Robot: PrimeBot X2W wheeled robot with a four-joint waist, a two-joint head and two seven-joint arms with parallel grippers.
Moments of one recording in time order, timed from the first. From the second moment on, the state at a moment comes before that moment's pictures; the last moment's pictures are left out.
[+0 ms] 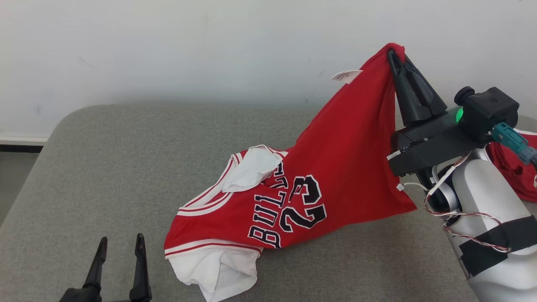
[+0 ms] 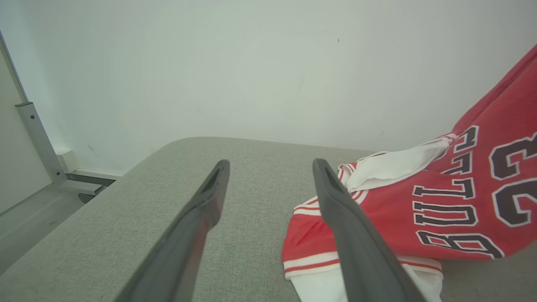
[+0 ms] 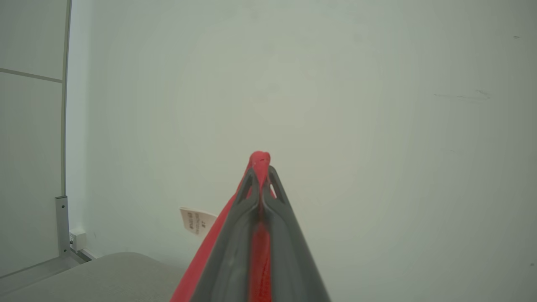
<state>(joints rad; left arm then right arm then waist) 0.00 0.05 0.07 0.15 -0.14 -0.11 -0.26 -0.67 -0.27 0.32 0.28 0.34 0.13 -0.18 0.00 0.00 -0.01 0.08</state>
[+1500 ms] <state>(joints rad) -0.12 0.05 -0.01 0.18 -0.18 -0.10 -0.26 -0.88 -0.36 0.29 0.79 0.25 0.13 -0.26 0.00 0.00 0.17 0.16</state>
